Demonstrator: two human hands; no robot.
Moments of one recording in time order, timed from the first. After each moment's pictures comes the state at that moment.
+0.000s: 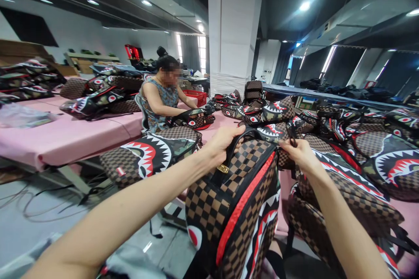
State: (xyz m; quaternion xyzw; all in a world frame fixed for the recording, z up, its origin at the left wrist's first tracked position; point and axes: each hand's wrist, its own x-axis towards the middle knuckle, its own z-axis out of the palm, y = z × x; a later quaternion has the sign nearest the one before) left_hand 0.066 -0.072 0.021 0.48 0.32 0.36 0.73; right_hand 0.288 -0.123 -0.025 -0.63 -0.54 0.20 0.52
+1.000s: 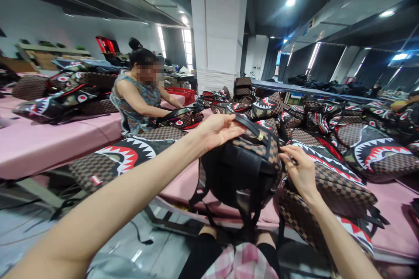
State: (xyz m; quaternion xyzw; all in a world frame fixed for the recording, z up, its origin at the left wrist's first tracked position) left_hand 0.090 -0.052 0.045 0.39 0.32 0.37 0.78; right_hand 0.304 -0.167 -0.078 -0.58 -0.64 -0.22 0.45
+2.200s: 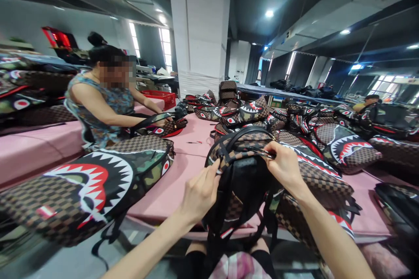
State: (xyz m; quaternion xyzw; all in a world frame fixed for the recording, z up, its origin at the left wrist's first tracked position) left_hand 0.042 -0.066 -0.112 0.84 0.22 0.49 -0.10; right_hand 0.253 -0.165 -0.017 -0.73 -0.57 -0.21 0.31
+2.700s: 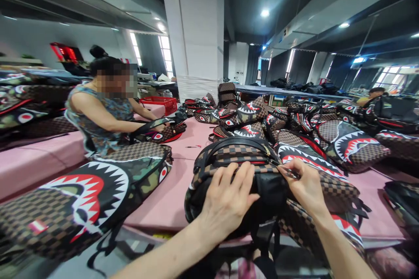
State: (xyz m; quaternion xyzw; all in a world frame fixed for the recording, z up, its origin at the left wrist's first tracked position) left_hand 0.093 -0.126 -0.054 0.85 0.14 0.45 -0.22; right_hand 0.303 -0.205 -0.057 -0.68 -0.54 -0.09 0.48
